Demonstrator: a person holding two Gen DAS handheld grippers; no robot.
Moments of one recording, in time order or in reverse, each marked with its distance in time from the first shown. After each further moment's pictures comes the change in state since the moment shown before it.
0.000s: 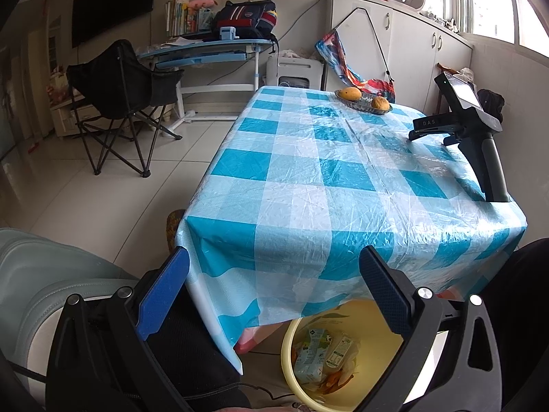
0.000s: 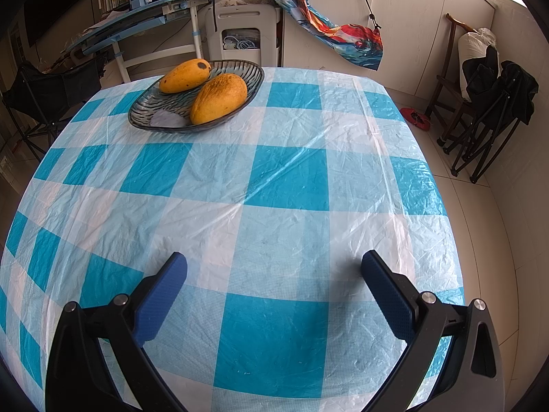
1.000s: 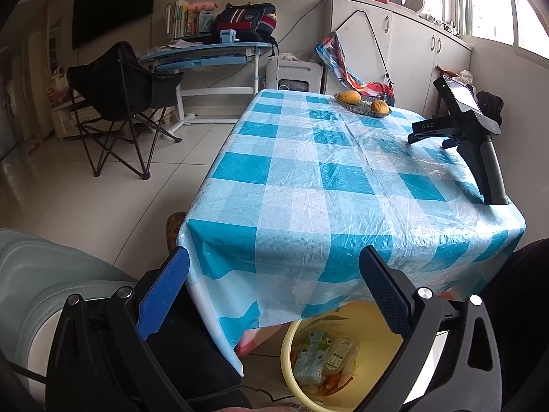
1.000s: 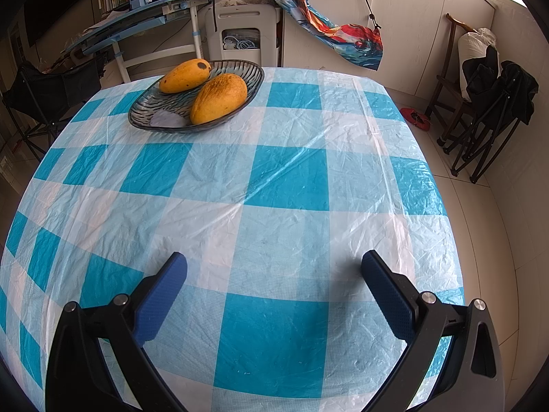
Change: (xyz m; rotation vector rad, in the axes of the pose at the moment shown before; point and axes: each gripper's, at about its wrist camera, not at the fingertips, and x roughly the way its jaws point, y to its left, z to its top) left arm -0.003 0.000 0.000 0.005 -0.013 0.000; right arm 0.000 0.000 0.000 0.000 0.001 0.000
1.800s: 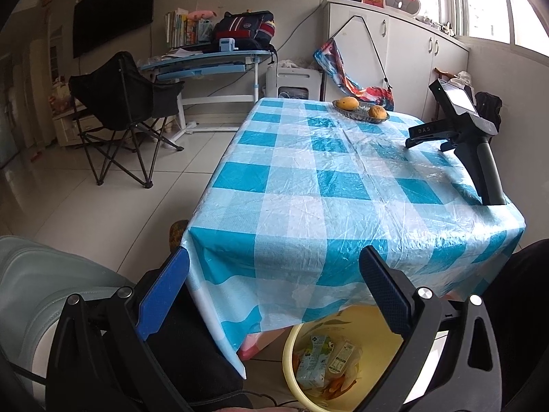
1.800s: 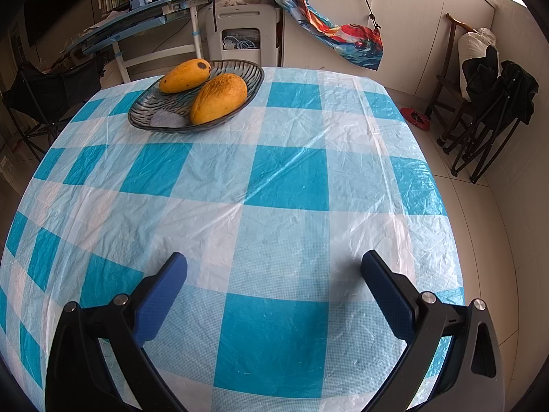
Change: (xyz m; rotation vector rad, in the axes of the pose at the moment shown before) left arm -0.008 -0.002 0.002 0.021 -0.031 0.011; right arm -0.001 0.000 -0.001 0.000 0.001 0.000
